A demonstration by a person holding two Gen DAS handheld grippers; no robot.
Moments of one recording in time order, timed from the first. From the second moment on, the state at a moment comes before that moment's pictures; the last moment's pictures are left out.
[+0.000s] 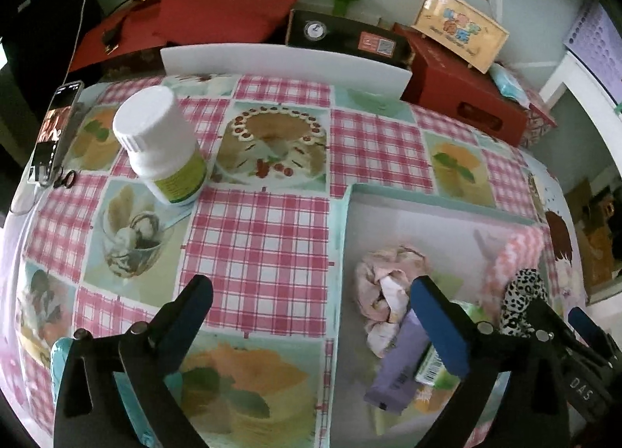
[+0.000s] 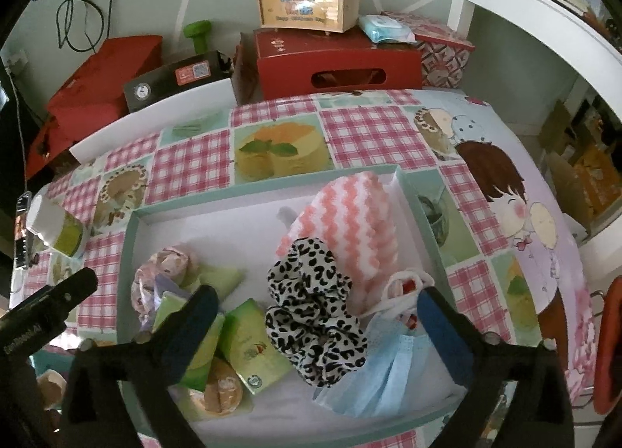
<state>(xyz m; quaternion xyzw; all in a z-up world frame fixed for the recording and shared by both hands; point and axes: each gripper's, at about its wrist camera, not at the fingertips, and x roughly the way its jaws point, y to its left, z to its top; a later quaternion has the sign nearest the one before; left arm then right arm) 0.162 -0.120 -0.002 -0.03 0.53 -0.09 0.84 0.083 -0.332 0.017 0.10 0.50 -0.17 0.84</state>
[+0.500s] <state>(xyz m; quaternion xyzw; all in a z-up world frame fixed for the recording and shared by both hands) 0.160 -0.124 0.004 -0.01 0.53 -0.09 0.84 0.082 -0.334 0.015 0.10 0.51 -0.18 0.84</state>
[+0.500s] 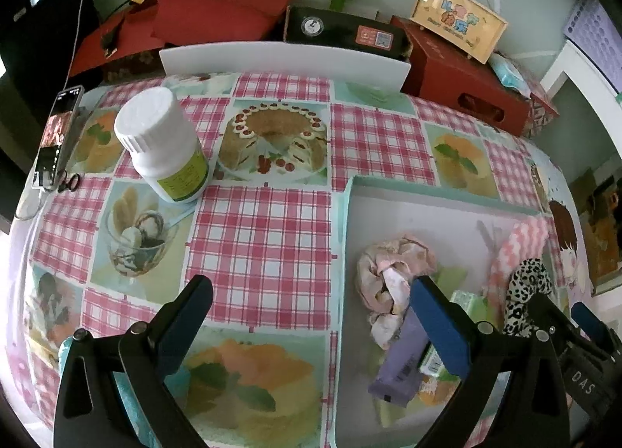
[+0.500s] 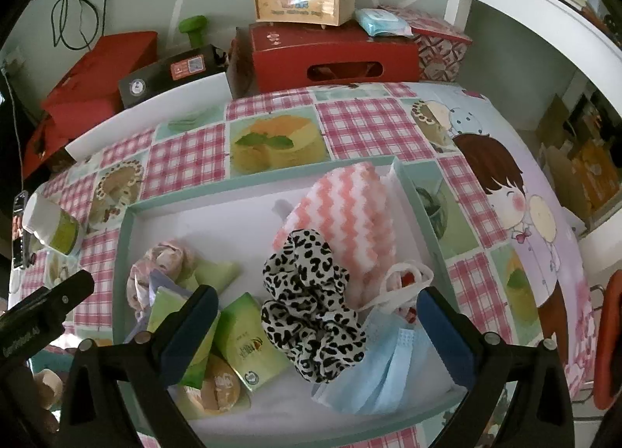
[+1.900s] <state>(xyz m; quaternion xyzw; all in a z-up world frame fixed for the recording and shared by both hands) 0.006 -0.060 0.021 0.04 0.52 -0.05 0.85 -0.031 -0.263 0.019 0.09 0.52 -0.12 0.84</state>
